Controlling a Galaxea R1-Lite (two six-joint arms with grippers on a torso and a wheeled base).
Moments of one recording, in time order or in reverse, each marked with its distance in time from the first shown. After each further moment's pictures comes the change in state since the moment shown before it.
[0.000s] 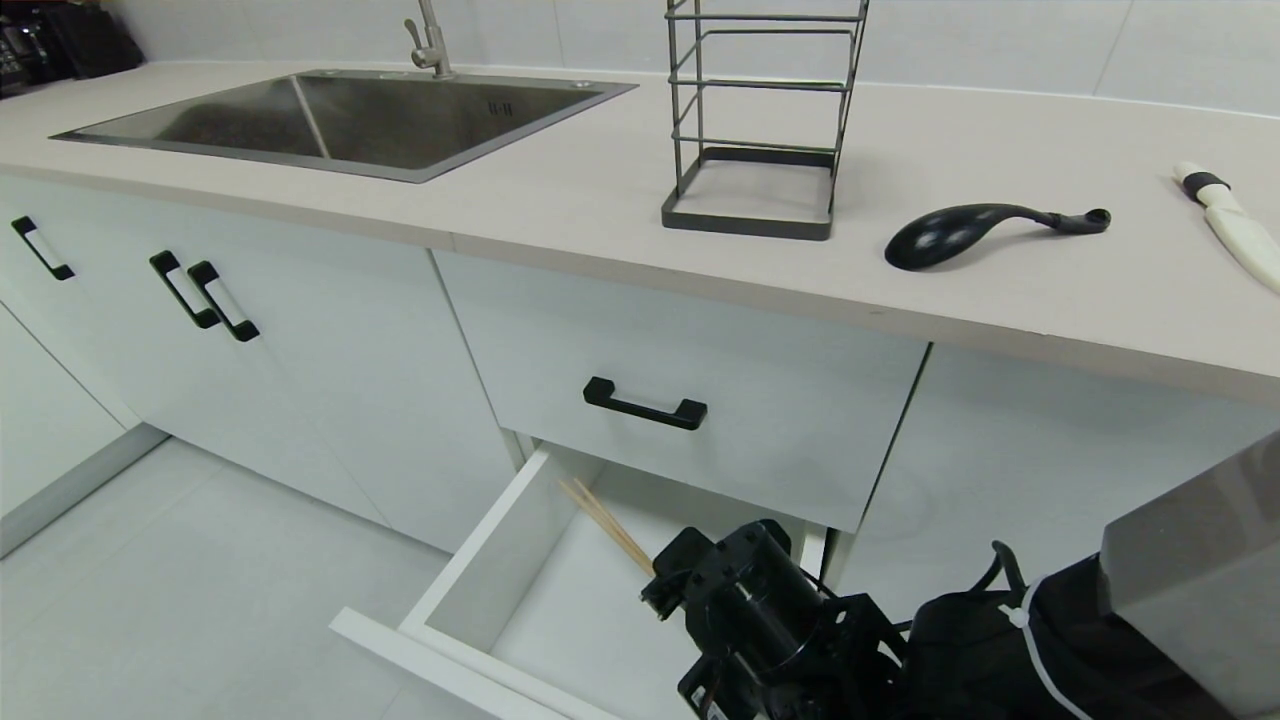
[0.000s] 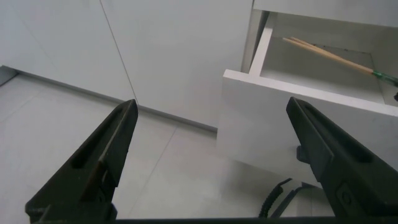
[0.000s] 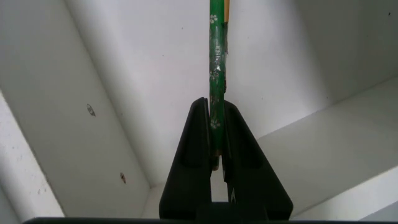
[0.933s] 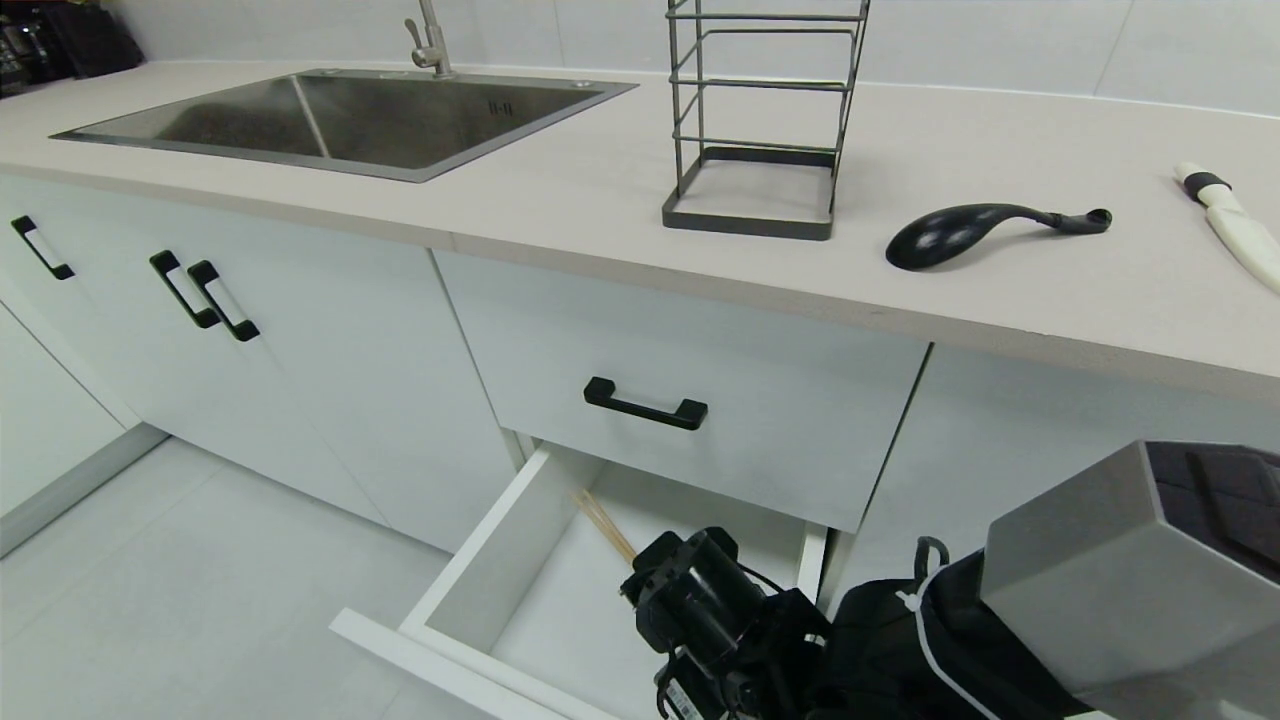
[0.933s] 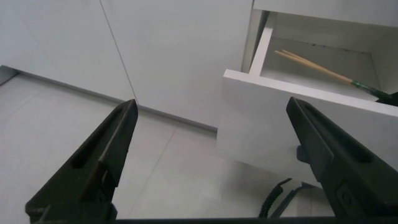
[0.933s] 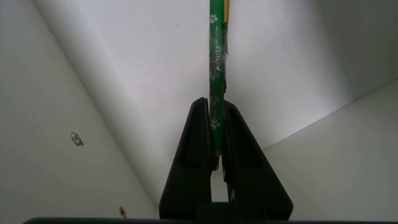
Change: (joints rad) left arm 0.000 0.000 0.000 0.001 0.000 0.000; right arm -0.001 0.127 -0.159 0.139 -0.034 0.094
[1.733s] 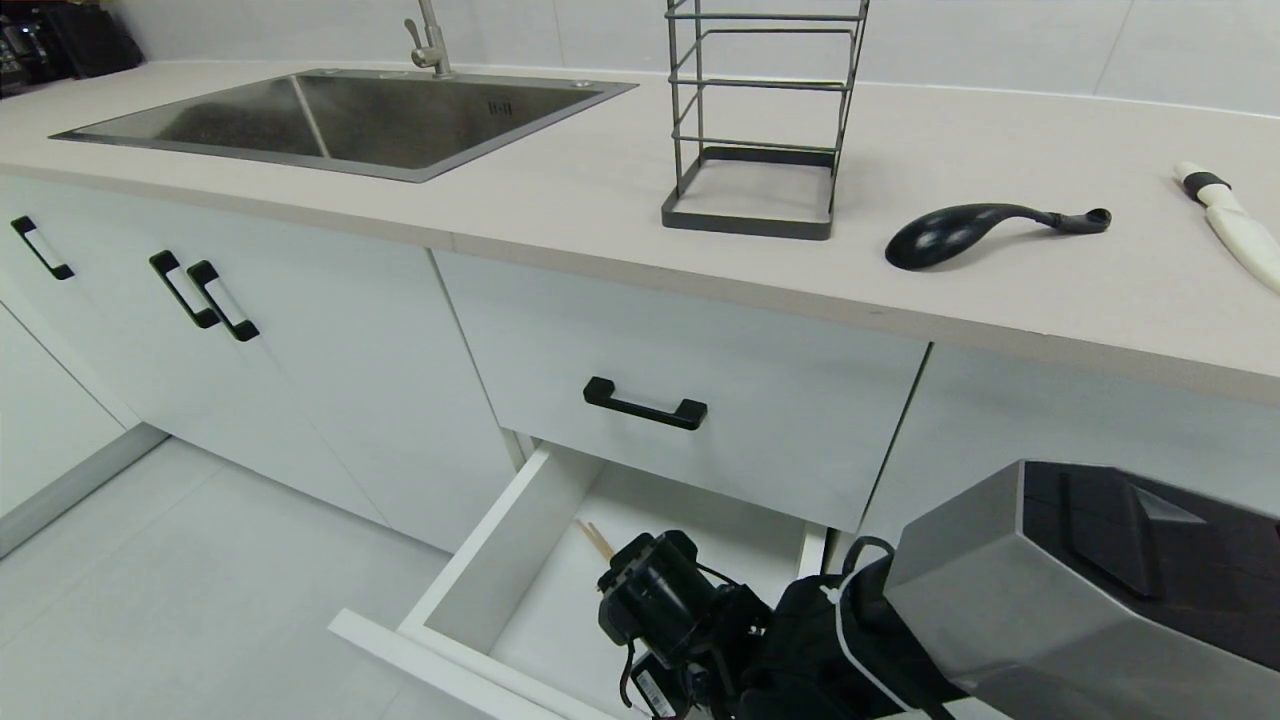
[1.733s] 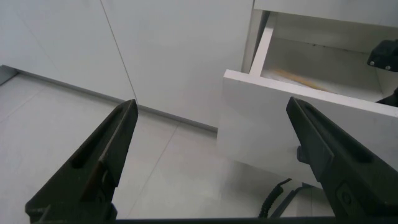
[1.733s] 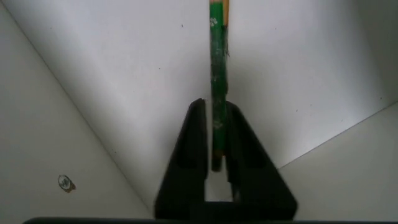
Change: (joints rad) left arm 0.000 0.000 0.000 0.000 0.000 0.000; right arm 0.003 0.117 -0.158 0.053 -0.021 0.025
